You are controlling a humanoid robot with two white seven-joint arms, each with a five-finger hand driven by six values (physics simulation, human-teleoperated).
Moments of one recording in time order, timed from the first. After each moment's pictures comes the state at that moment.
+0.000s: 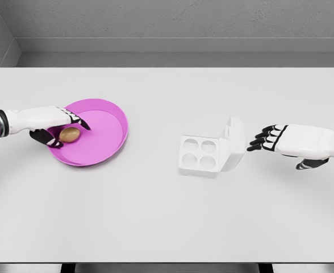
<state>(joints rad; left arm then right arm) -0.72 0.82 -0.81 -1.13 -0.28 -0.61 -0.50 -0.32 -1.03 0.40 -1.71 0.37 -0.61 0.61</state>
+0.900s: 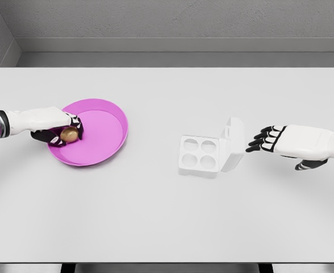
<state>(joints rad) -0.72 0.82 -0.81 -1.14 -0.28 -0.61 -0.50 -0.32 -1.03 0.40 -1.72 0.37 -0.61 0.61</state>
